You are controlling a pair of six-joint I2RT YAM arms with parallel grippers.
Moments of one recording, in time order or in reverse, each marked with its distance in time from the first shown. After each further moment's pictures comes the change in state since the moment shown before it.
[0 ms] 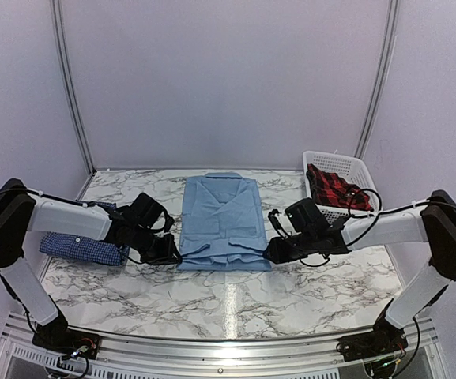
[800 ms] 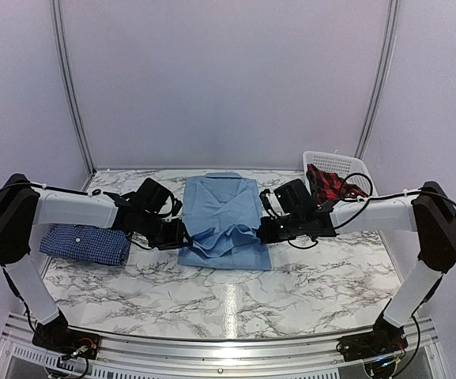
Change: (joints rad) left arm 0.008 0.055 0.155 -0.015 -0.018 0.046; right arm -0.006 0.099 0.211 -0.038 0.067 -0.005
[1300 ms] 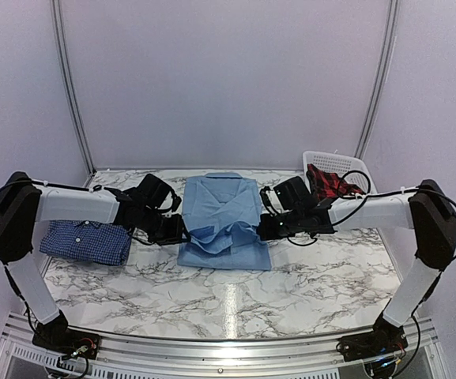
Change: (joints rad) left arm 0.014 0.020 0.043 -0.040 -0.031 0.018; right arm -0.018 0.027 0.031 -0.004 0.003 -0.008
